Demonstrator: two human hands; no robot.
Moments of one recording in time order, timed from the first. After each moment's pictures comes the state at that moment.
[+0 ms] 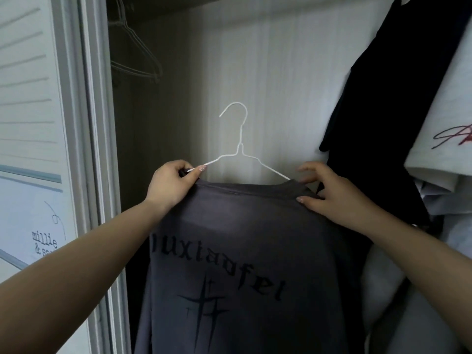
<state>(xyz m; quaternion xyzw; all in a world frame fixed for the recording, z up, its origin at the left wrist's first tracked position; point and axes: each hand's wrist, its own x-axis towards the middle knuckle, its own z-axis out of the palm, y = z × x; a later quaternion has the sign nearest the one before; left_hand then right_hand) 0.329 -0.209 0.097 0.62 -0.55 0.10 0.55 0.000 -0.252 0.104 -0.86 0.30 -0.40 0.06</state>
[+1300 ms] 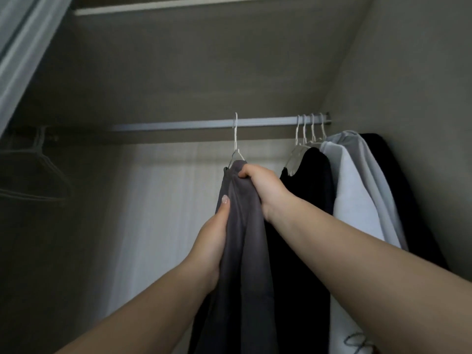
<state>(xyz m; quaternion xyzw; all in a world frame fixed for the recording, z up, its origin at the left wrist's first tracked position) 0.115 -0.258 0.281 0.18 -0.60 -0.45 0.64 0.023 -0.244 0.367 -0.62 0.23 -0.66 0.36</state>
